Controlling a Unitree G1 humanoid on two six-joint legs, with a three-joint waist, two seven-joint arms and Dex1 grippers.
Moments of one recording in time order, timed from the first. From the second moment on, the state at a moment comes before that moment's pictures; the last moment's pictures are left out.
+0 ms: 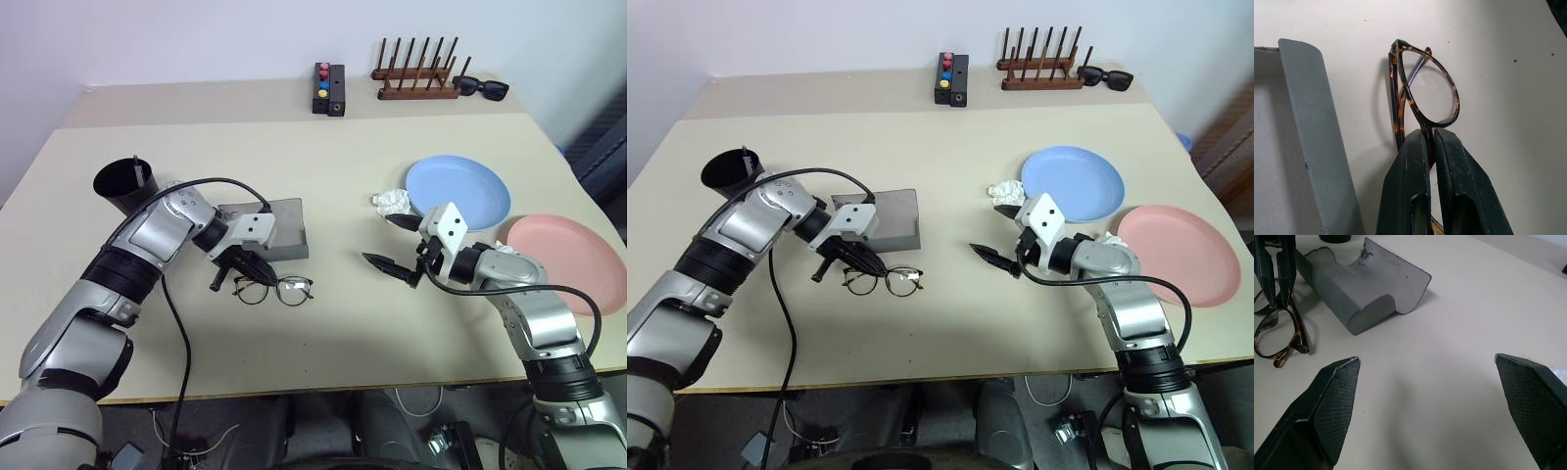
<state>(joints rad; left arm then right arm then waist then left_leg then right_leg) -0.88 0.70 -0.51 0.40 -0.11 0.21 -1.61 -0.30 -0.59 0.02 -0.13 0.30 0.30 0.84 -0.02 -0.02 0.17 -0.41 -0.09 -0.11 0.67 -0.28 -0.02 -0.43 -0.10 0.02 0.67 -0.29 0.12</state>
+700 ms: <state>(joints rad) -1.15 0.65 -0.30 0.72 -0.08 0.12 -1.47 -0.35 -0.57 0.03 -0.03 0.30 0.24 0.87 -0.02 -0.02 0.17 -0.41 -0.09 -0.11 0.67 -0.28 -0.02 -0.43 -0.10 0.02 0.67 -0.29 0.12</state>
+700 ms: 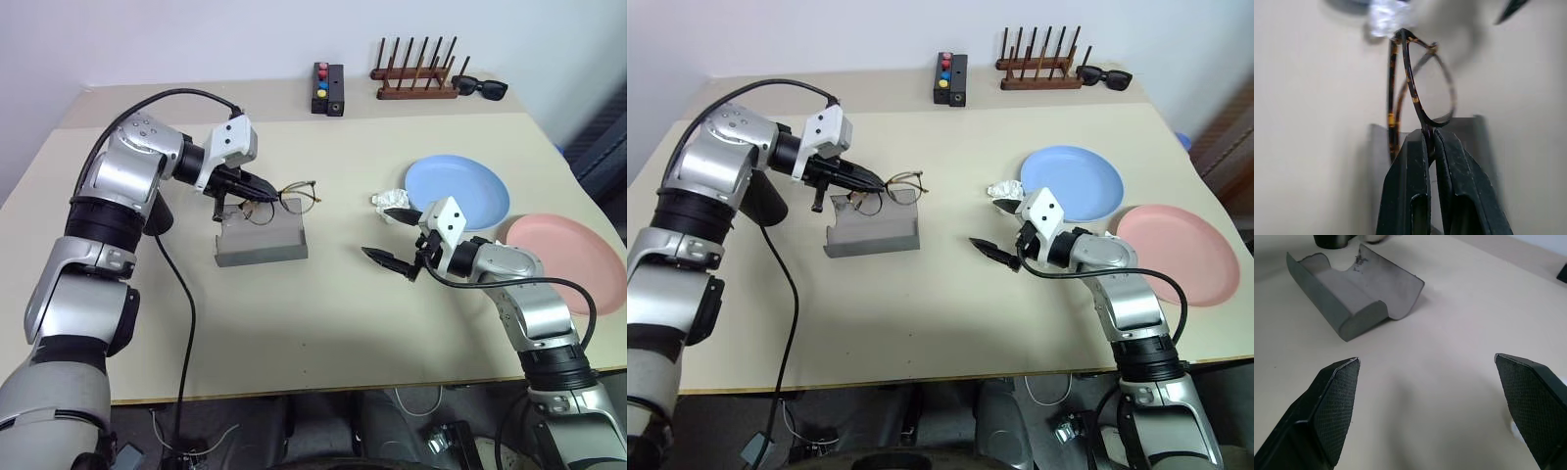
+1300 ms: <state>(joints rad) -1.11 0.61 -0.30 0.85 0.02 -0.09 -1.55 -0.34 -0.57 0.03 -0.04 0.30 0.23 0.87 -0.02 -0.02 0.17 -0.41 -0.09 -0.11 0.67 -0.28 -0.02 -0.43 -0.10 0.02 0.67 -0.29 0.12</state>
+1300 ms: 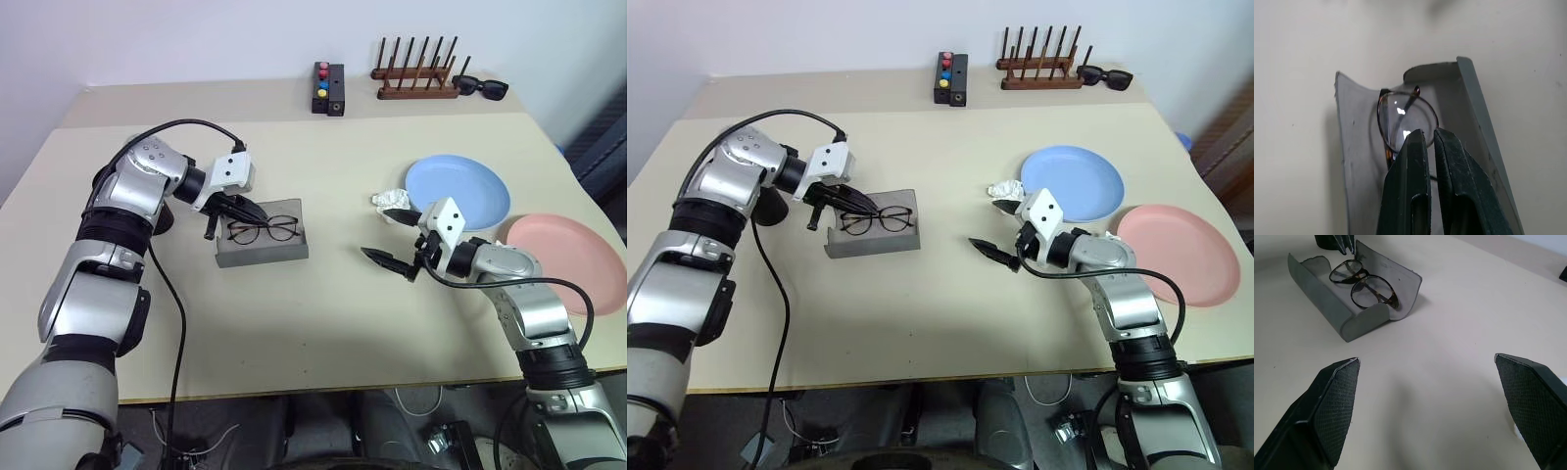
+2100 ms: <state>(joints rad) -1.15 0.60 -0.33 1.06 0.19 -0.27 -1.46 -0.32 -0.57 0.03 -0.06 0.30 0.25 0.86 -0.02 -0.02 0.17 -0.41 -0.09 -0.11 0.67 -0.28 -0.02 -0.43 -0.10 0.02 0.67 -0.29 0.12</state>
